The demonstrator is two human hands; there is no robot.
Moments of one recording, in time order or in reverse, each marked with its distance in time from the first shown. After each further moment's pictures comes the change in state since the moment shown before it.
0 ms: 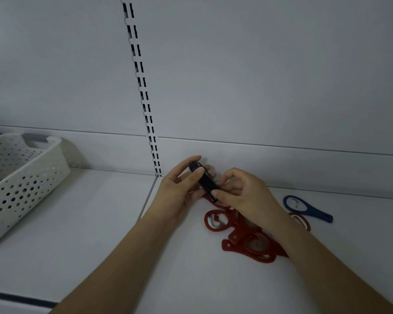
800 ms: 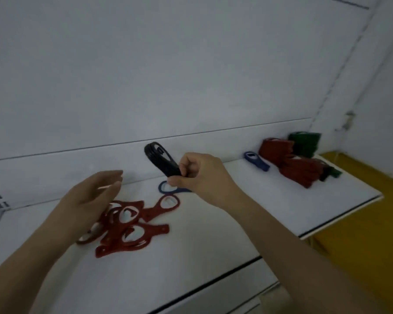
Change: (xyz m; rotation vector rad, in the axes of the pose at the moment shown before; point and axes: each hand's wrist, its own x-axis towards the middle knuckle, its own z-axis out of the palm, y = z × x) left_hand -0.018 -0.013 0.068 0.967 -0.306 0.148; right_hand -0.097 0.009 -0.125 -0.140 0.365 0.056
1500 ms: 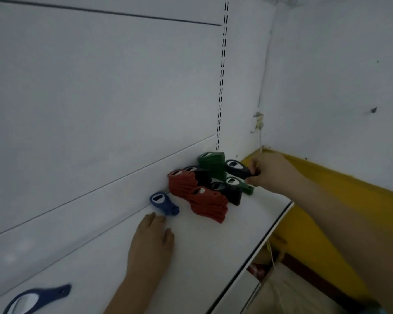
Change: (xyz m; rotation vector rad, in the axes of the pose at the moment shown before) left_hand 0.099 0.070 0.338 0.490 -0.227 0.192; right_hand -0.051 0.161 -0.346 -0.804 0.271 0.442
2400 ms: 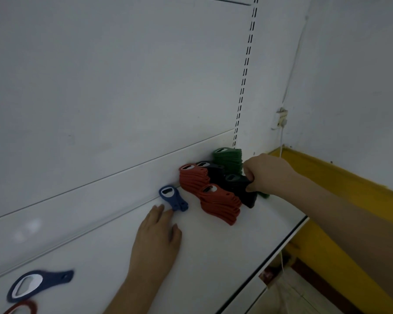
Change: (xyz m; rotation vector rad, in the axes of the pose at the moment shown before) left_hand 0.002 -0.004 0.012 0.057 0.108 0.047; right_hand 0.044 -0.020 0.026 -0.403 -0.208 -0.212
